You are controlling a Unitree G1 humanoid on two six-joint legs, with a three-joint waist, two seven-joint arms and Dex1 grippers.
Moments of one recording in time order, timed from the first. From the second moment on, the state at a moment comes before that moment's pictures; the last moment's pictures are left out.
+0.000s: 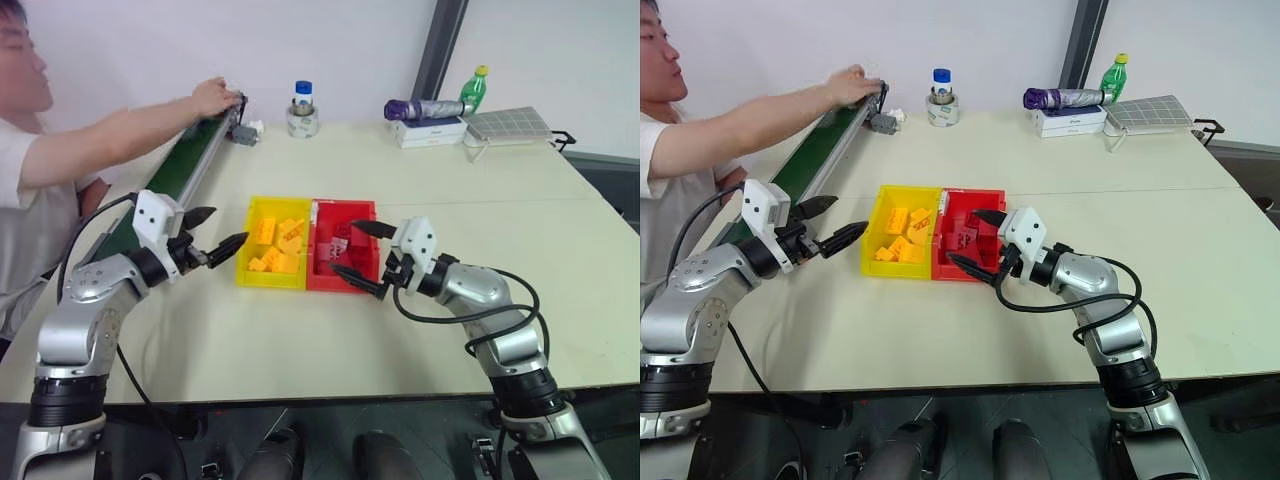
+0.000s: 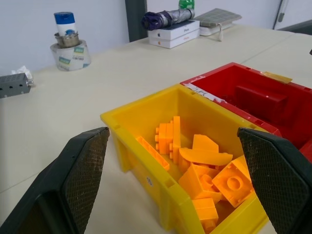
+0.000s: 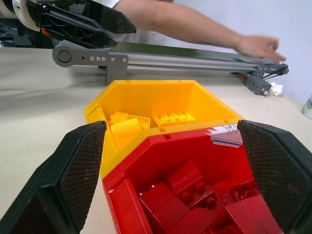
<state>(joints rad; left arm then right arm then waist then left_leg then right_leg) -0.37 0.63 0.22 -0.14 -0.49 0.44 -0.73 -0.43 -0.42 0.09 -0.12 0.27 0.17 0.82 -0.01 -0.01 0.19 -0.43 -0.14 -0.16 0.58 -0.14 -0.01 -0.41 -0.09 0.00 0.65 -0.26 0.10</state>
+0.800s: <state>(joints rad) -0.37 0.60 0.22 -0.15 -0.49 0.43 -0.70 -0.44 -0.42 0.09 -0.11 0.26 0.17 0.82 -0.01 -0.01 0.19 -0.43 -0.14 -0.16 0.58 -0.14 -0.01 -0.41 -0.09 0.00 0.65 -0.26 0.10</state>
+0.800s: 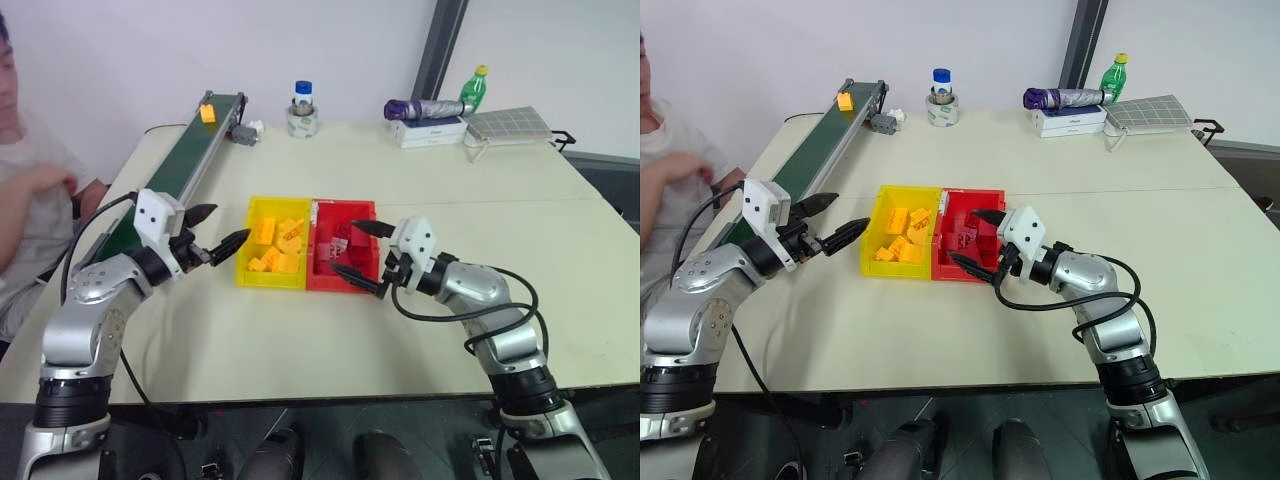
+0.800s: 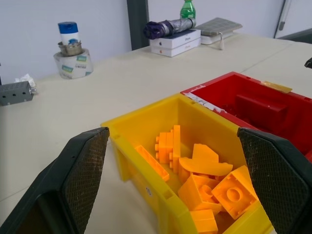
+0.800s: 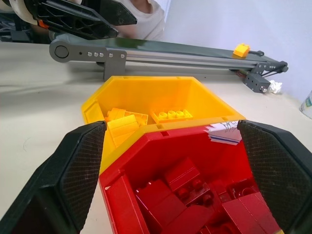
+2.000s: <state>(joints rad) -0.08 0.33 0.45 -0.30 -0.35 0.29 -0.13 -0.48 -0.41 0.10 -0.05 0.26 0.14 0.86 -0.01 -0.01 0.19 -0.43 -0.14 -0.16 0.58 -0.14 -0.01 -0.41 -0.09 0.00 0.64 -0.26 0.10</state>
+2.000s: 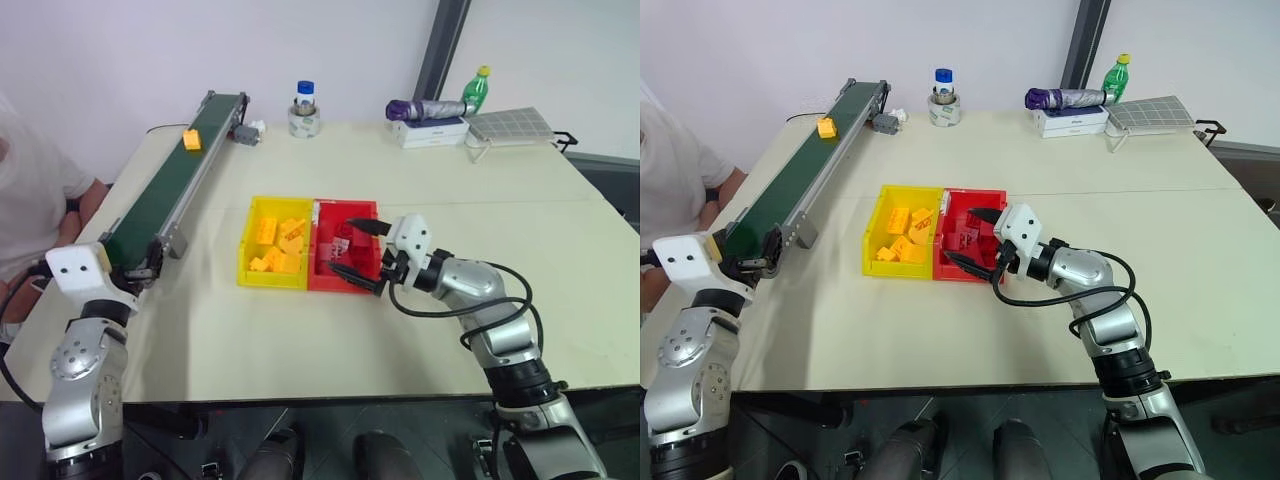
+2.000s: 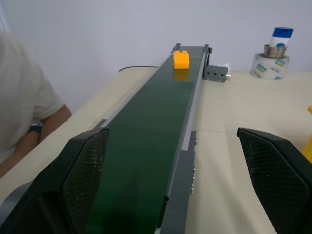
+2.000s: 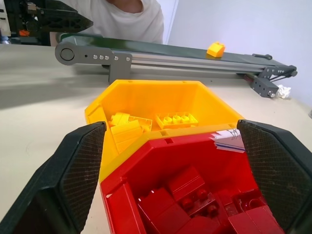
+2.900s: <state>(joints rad) -0.52 0.48 0.37 0.10 -0.28 0.43 -0.11 -0.47 -0.40 0.11 -0.06 0.25 0.14 0.83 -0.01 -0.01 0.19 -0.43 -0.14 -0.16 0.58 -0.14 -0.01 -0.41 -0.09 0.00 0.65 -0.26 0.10</state>
